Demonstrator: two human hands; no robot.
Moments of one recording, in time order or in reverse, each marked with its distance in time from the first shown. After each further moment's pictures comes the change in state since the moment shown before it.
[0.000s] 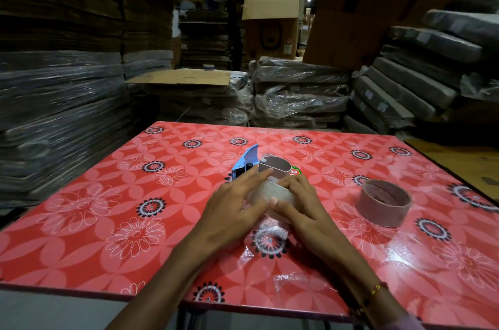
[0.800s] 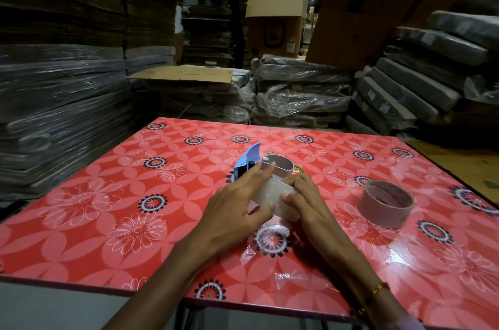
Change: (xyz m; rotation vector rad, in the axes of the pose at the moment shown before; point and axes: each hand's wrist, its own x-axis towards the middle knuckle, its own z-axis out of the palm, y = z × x) left_hand -0.005 -0.001 0.000 0.147 -0.059 0.038; right_hand 0.004 0.011 0.000 0.041 0.045 0.050
